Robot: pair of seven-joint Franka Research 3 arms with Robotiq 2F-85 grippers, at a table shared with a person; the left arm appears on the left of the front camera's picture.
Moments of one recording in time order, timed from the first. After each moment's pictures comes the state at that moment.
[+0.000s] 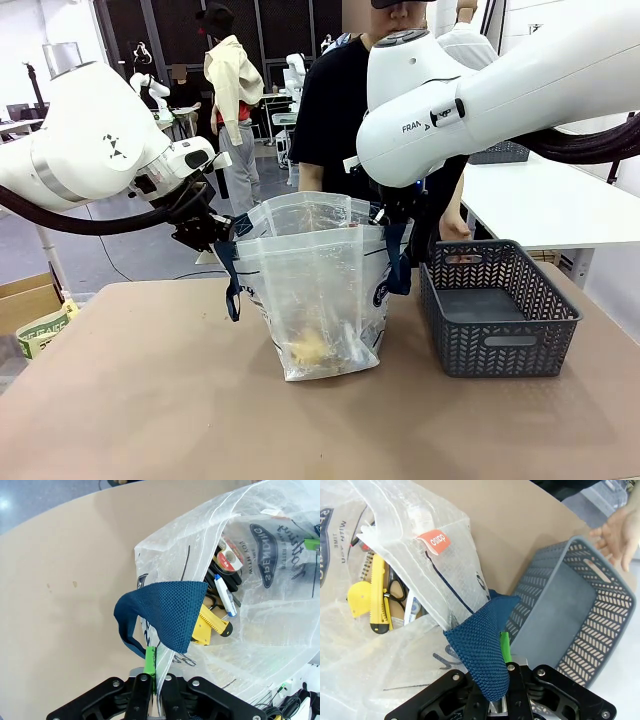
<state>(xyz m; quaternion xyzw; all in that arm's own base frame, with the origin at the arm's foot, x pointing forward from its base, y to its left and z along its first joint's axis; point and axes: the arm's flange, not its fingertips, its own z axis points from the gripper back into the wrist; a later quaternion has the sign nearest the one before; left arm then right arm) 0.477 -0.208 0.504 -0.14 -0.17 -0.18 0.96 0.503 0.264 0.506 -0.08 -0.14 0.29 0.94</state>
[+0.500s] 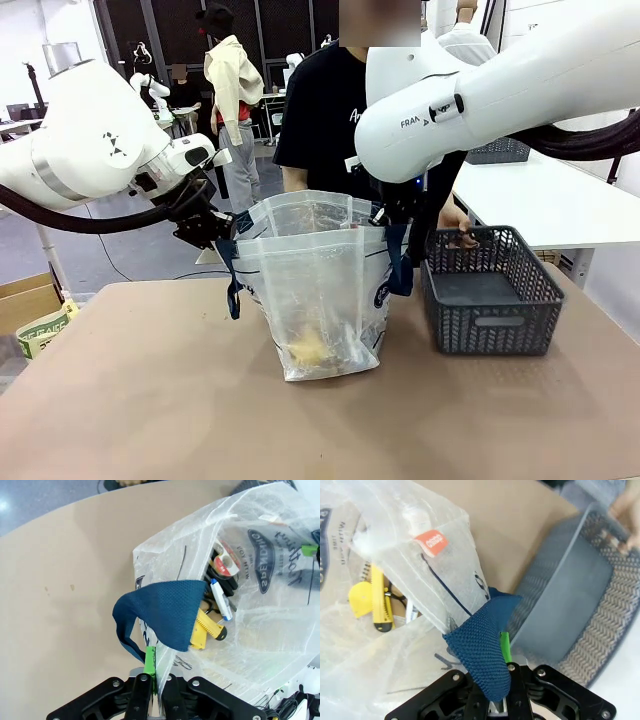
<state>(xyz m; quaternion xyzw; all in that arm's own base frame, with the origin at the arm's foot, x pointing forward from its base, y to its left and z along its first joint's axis) 0.477 -0.212 0.509 -0.15 -0.17 -0.18 0.96 0.501 0.265 0.510 -0.08 -0.12 0.26 0.95</state>
